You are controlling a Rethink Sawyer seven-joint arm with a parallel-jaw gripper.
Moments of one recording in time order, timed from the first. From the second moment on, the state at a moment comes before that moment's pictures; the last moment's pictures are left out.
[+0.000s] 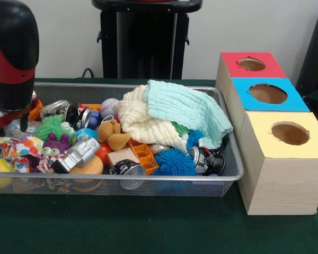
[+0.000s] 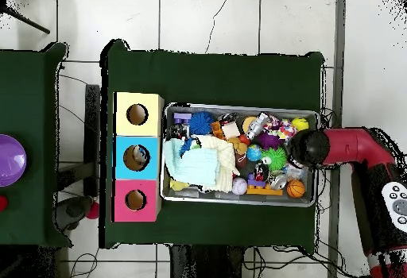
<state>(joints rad) -0.89 -0.40 0.53 1.33 -1.00 1.00 0.82</state>
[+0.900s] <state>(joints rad) -0.89 -0.37 0.53 1.32 -0.99 1.01 0.82</state>
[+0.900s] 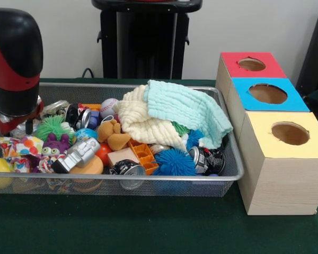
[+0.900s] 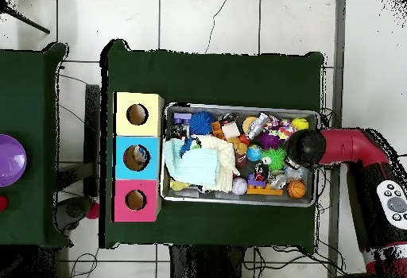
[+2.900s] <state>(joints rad) -0.92 -0.32 0.53 1.30 -0.85 1.16 0.65</state>
